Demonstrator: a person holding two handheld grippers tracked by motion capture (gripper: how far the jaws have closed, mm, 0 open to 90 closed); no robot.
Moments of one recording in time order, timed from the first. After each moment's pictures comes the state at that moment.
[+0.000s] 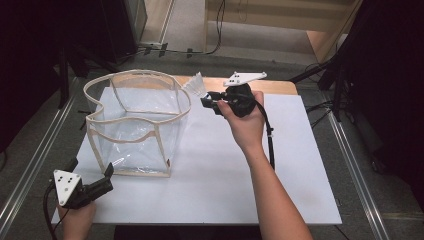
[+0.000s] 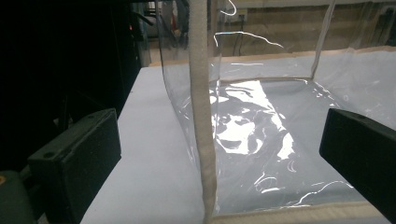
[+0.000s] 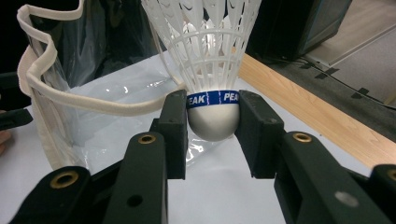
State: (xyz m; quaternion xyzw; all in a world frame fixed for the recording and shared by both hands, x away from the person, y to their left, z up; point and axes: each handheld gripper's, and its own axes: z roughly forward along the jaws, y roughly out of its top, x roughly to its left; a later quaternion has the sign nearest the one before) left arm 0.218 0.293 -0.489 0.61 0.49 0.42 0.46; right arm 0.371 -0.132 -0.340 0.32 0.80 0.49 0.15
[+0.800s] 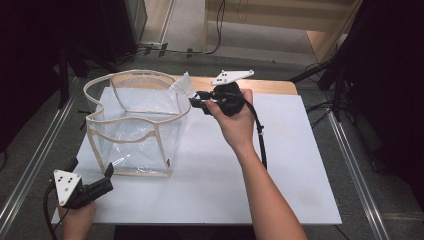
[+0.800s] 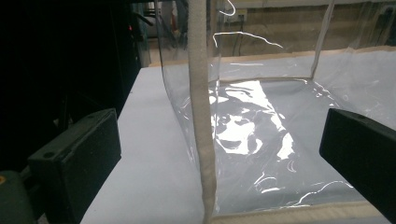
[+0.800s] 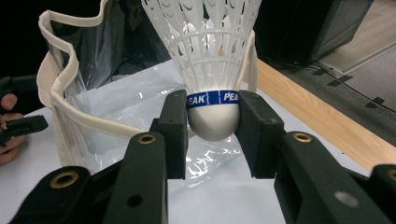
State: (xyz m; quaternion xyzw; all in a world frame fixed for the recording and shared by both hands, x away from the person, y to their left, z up) left arm 0.218 0.293 -0.489 0.61 0.49 0.42 0.46; right arm 0.372 -0.105 -0.336 0.29 0.81 0.49 0.14
